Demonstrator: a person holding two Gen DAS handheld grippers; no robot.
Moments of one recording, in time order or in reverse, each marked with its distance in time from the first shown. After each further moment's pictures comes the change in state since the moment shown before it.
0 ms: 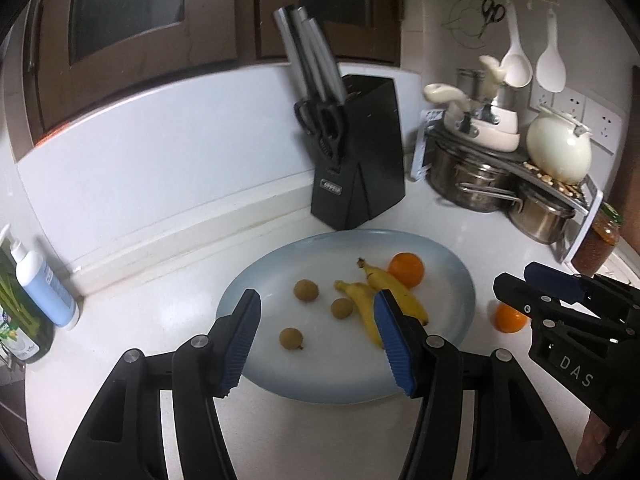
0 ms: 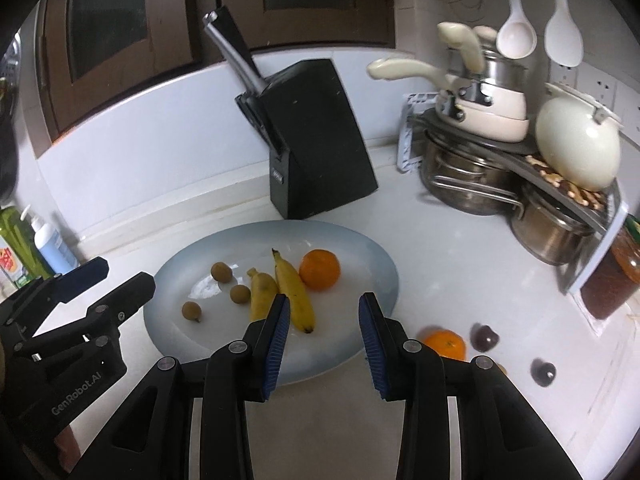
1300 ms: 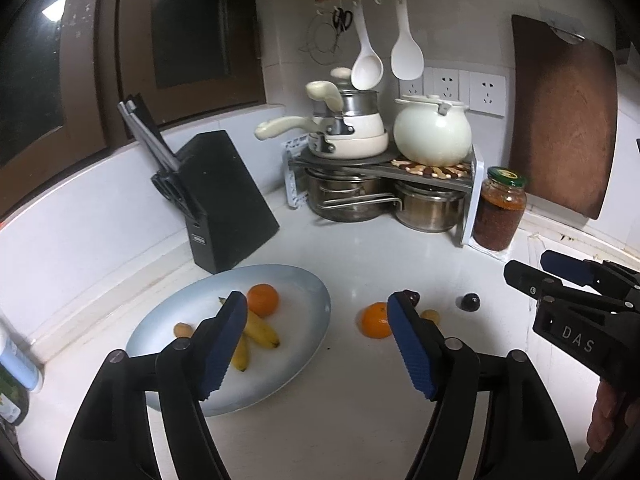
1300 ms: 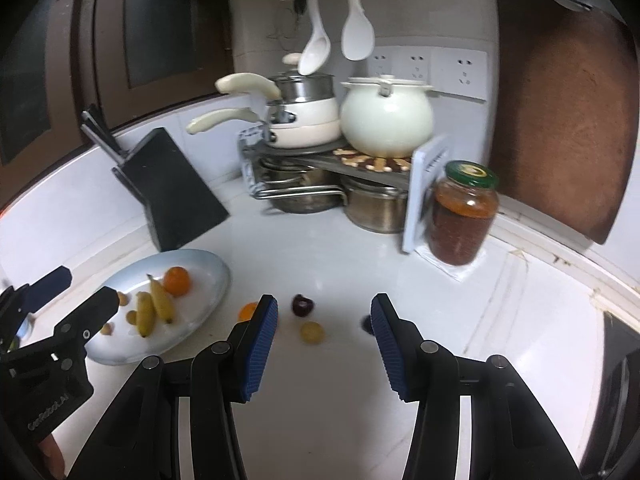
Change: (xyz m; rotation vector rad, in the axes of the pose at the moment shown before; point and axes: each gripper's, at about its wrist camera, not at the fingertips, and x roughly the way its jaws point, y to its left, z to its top) left arm -0.048 -0.131 -0.004 0.236 -0.109 -0.205; right arm -0.101 -0.122 -0.054 0.244 -0.113 -0.306
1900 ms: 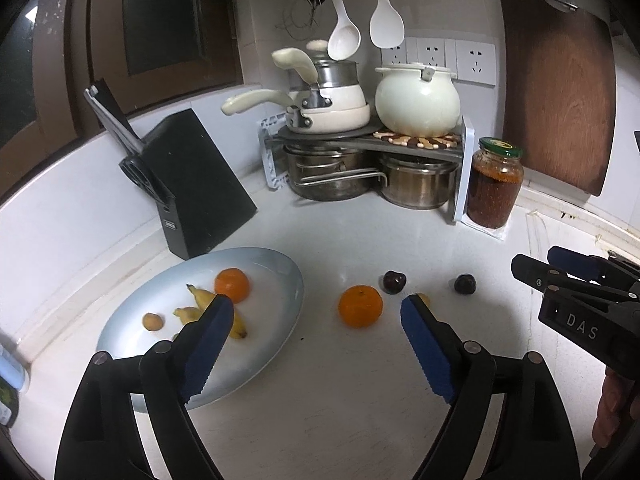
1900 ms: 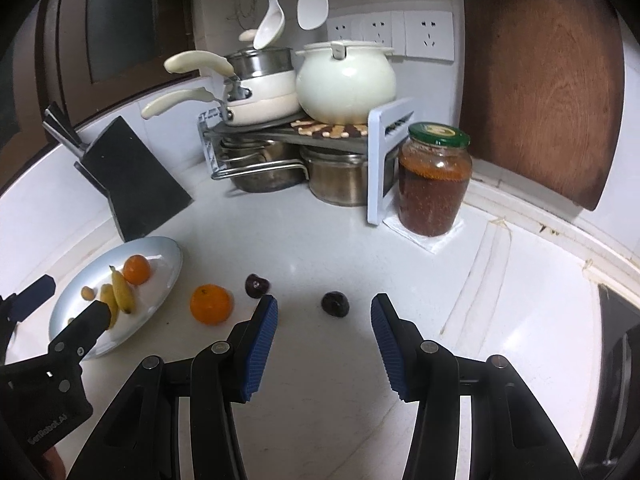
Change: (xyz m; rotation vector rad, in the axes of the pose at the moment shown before) left arm 0.036 -0.031 -0.014 0.031 0.055 -0.020; right arm 0.027 -0.037 -0.019 0.055 0.059 -0.055
